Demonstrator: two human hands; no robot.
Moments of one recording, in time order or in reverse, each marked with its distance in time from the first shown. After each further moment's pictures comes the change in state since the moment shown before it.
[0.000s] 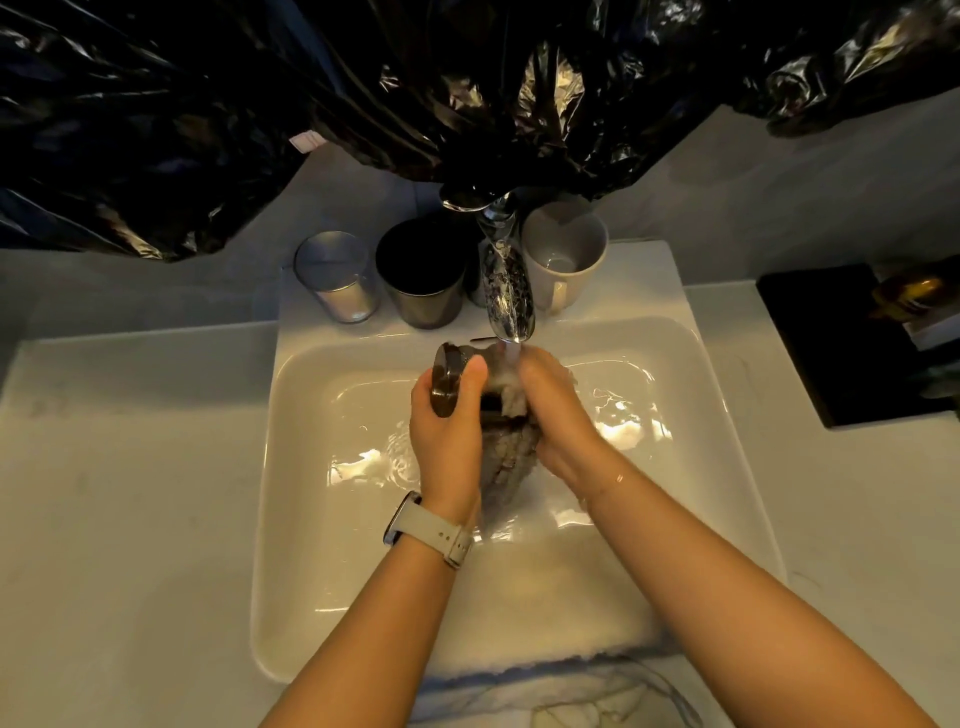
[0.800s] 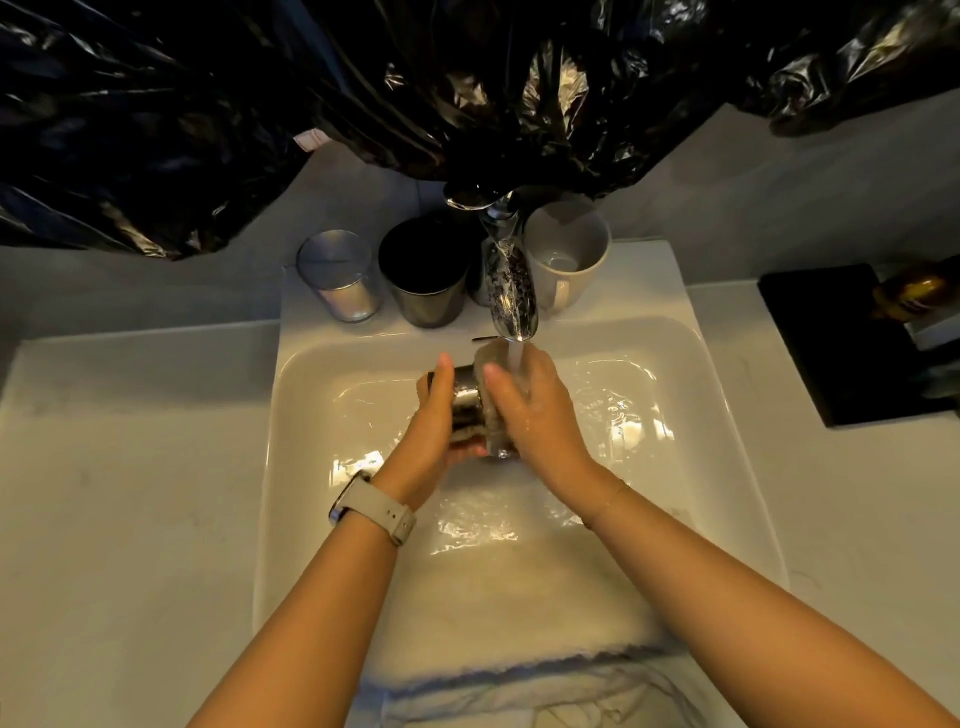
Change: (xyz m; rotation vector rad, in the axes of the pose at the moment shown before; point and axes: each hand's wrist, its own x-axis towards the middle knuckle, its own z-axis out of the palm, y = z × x) left_hand 0.035 0.001 -0.031 0.155 -0.446 -0.195; right_hand -0.006 0.023 -0.002 -0.513 0.011 -0.449
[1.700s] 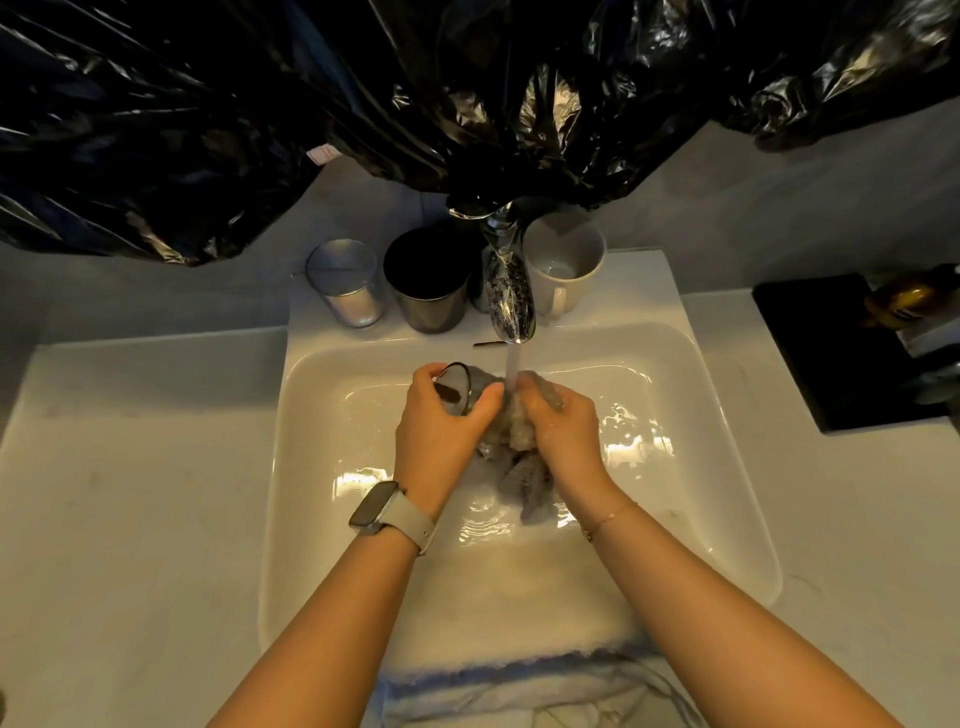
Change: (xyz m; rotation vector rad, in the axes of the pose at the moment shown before) left_hand -0.010 -0.002 0.009 0.540 0.385 0.306; right_hand -0.015 0.000 -0.009 0.217 0.208 0.349
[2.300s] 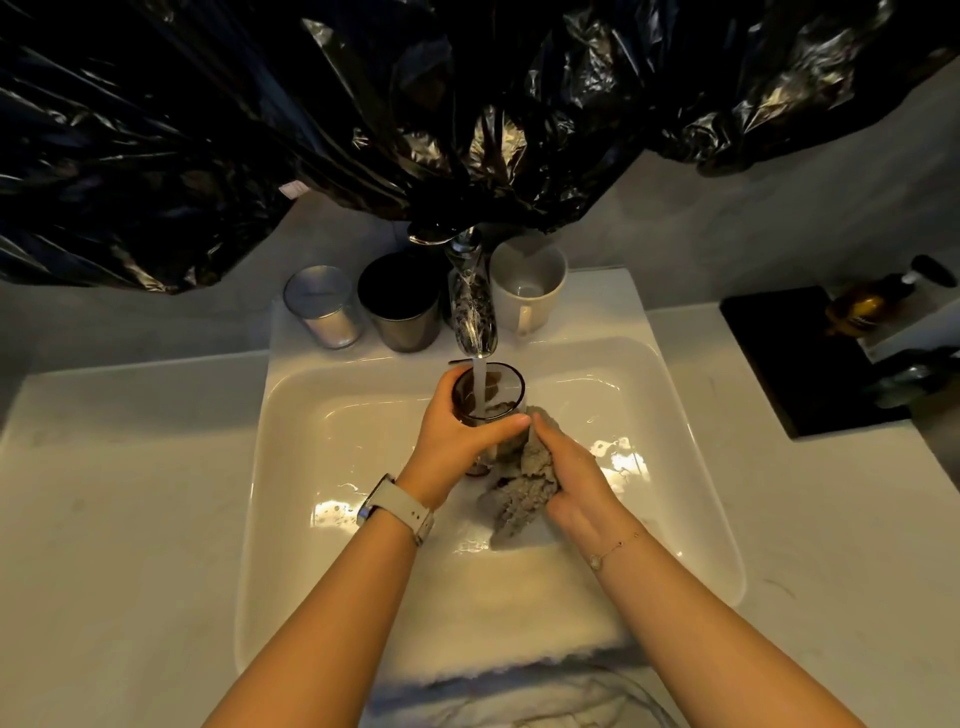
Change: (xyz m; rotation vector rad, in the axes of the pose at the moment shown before) left_hand -0.004 0.019 0.026 -0.369 -0.273 0.091; right_hand -0.004 0.025 -0.033 0.653 -0.101 0.482
